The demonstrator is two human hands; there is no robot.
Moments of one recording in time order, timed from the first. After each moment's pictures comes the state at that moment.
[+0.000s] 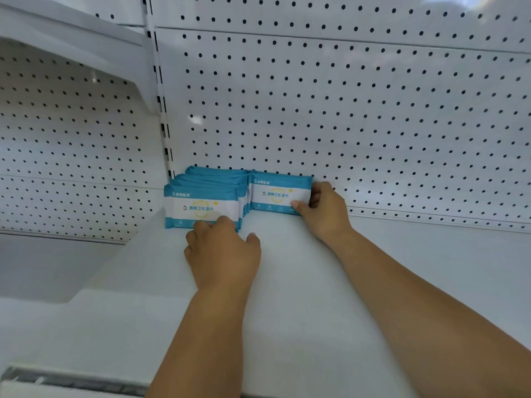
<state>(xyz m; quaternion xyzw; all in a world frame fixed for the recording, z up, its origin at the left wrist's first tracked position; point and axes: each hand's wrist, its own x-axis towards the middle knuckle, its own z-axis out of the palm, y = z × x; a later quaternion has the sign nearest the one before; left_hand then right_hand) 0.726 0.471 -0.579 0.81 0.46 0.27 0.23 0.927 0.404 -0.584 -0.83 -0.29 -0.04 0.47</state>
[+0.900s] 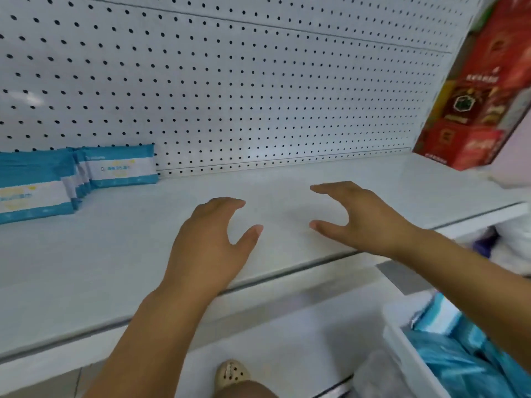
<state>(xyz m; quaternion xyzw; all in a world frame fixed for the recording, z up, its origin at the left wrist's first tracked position) 0.724 0.282 -0.570 0.92 0.03 0.25 0.29 0.828 0.034 -0.537 -0.93 -0.31 -0.10 0.16</state>
